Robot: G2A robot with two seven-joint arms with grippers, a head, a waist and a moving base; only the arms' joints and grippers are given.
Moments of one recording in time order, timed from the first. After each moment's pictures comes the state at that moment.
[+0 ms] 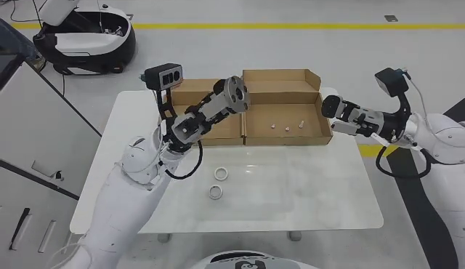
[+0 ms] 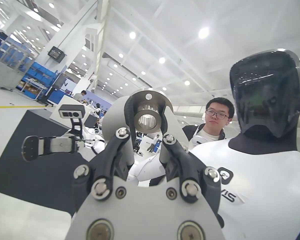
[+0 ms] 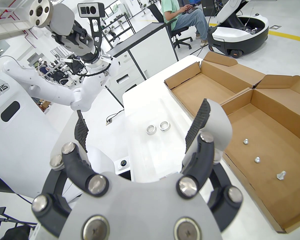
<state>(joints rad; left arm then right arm) 1.28 -1.21 -1.16 -1.92 -0.38 -0.64 -0.55 -1.38 -0.80 1.58 -1.71 0.38 -0.71 1.11</state>
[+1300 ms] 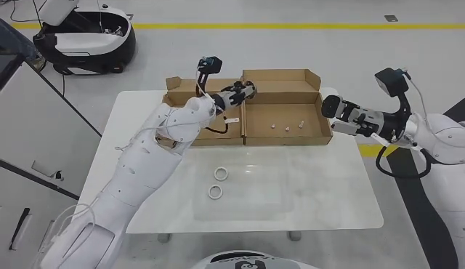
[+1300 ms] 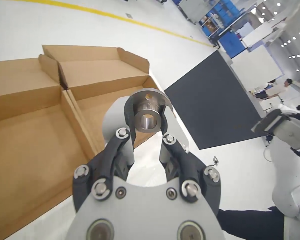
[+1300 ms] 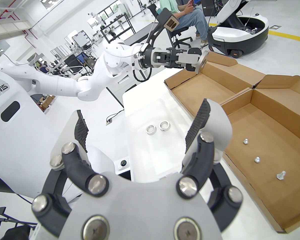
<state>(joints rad) 0.95 -1.26 -0.94 -1.54 0.43 0.16 -0.61 -1.38 -0.80 1.58 -1.71 0.38 -0.71 1.11</state>
